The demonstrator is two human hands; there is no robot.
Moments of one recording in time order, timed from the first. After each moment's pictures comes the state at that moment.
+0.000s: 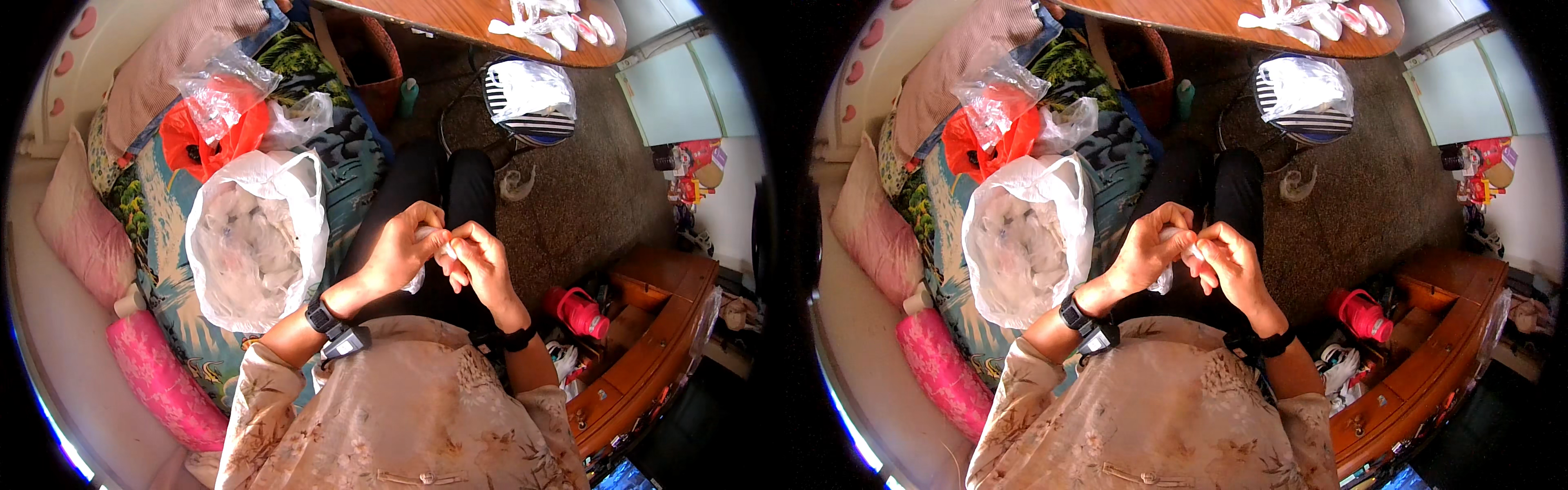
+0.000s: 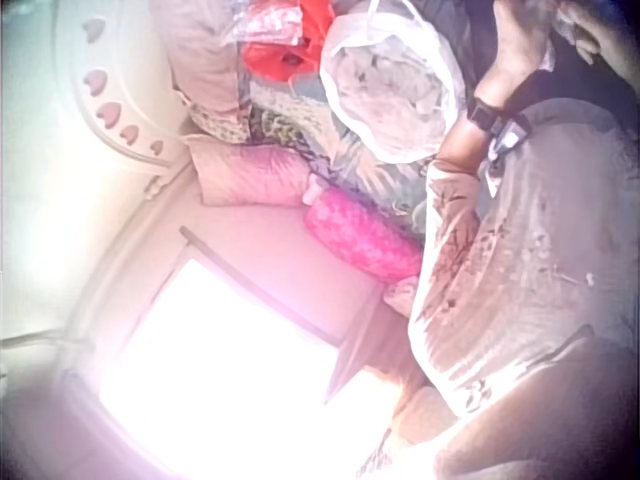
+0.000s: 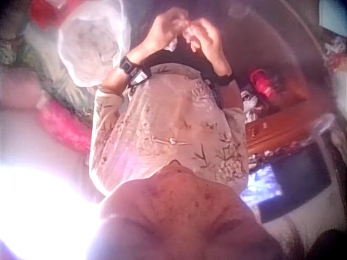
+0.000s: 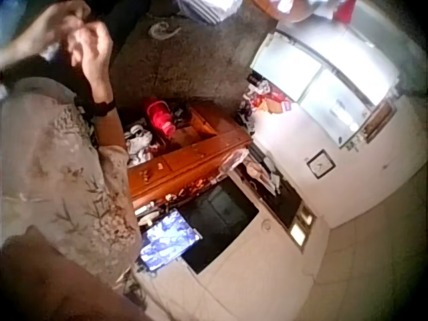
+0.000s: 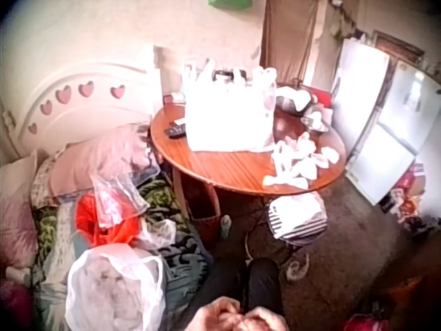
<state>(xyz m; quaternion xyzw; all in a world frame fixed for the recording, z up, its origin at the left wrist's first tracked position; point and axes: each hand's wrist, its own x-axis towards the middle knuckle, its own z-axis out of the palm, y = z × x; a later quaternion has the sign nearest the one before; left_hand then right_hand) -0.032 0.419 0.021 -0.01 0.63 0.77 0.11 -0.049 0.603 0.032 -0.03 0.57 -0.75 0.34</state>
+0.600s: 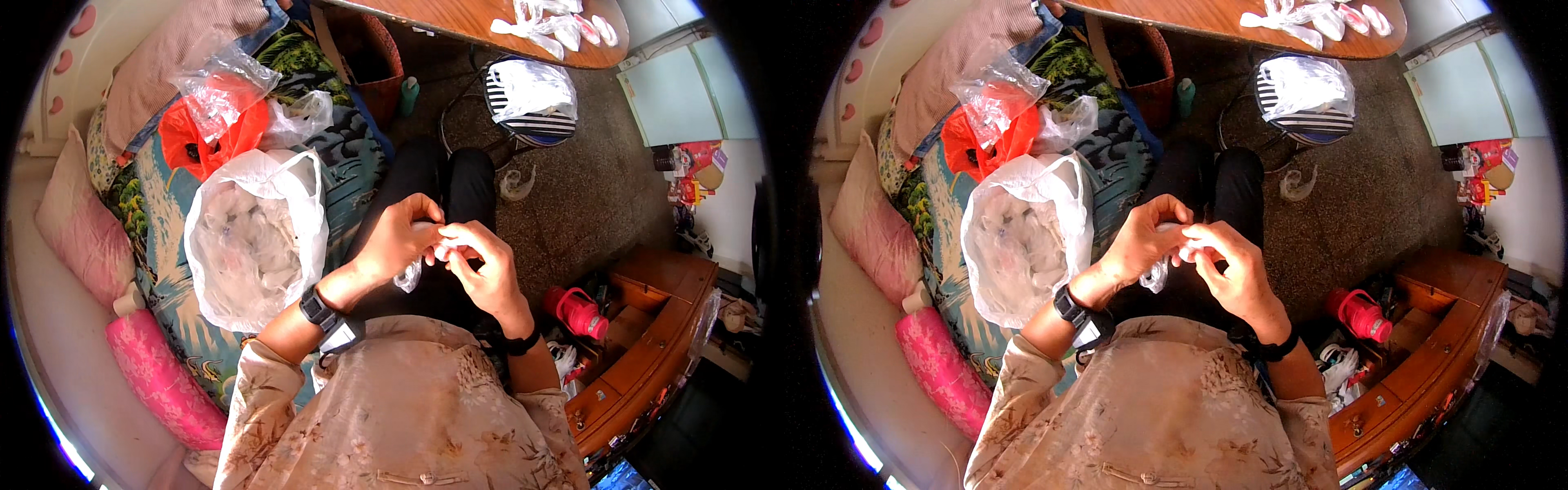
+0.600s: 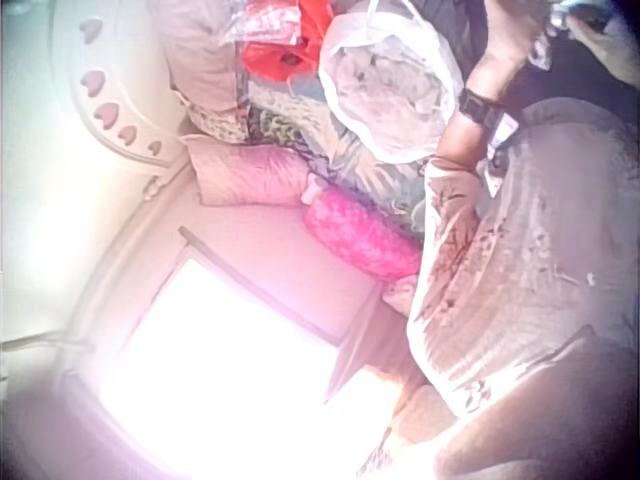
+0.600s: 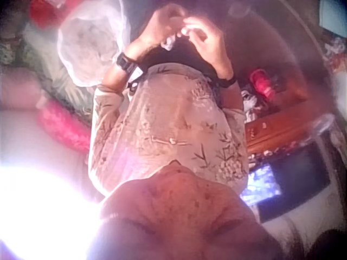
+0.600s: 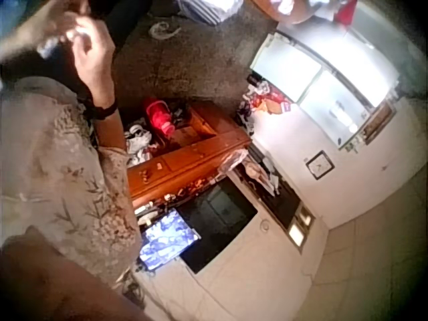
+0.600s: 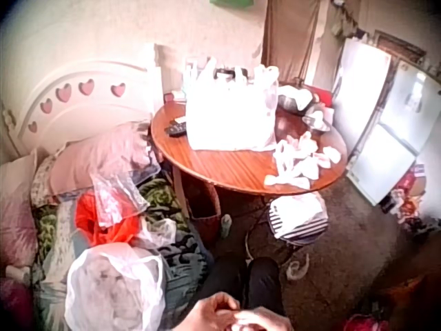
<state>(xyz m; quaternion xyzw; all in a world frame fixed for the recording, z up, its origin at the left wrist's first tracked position) -0.045 0.410 0.023 -0.08 0.53 0.83 0.18 -0.054 0.594 0.055 -0.21 0.77 -0.59 0.15</state>
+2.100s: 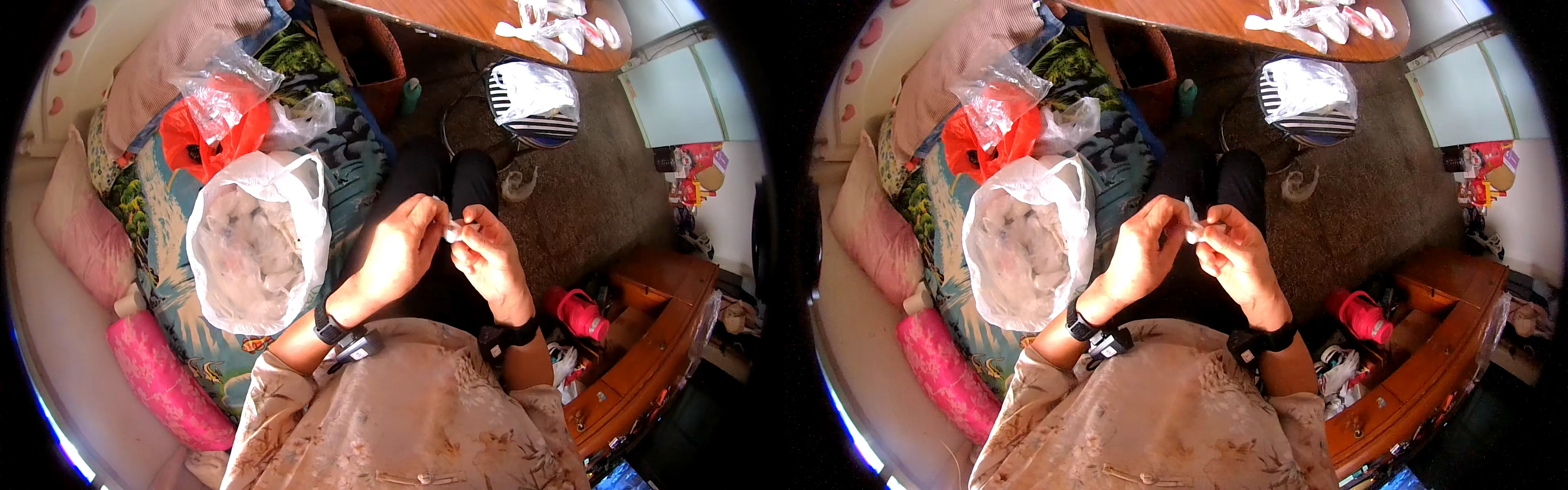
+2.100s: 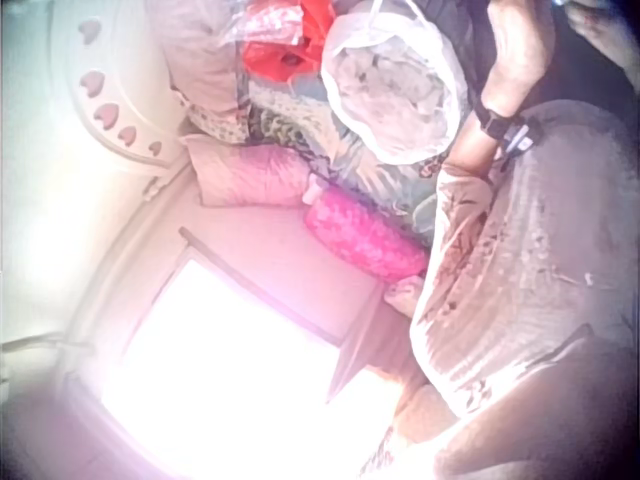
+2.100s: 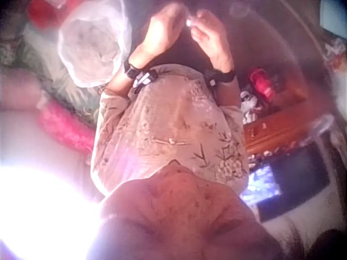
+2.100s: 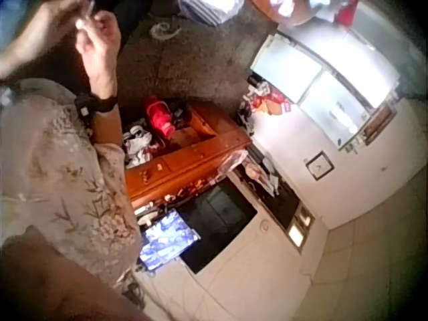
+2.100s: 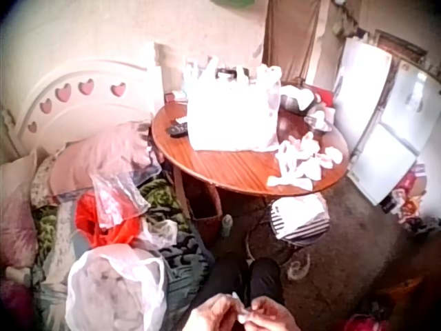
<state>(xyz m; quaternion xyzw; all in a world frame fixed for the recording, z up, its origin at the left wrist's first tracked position) -0.042 0.412 0.047 0.07 0.80 0.59 -0.10 -0.067 0.594 0.037 0.05 0.33 -0.87 0.36</state>
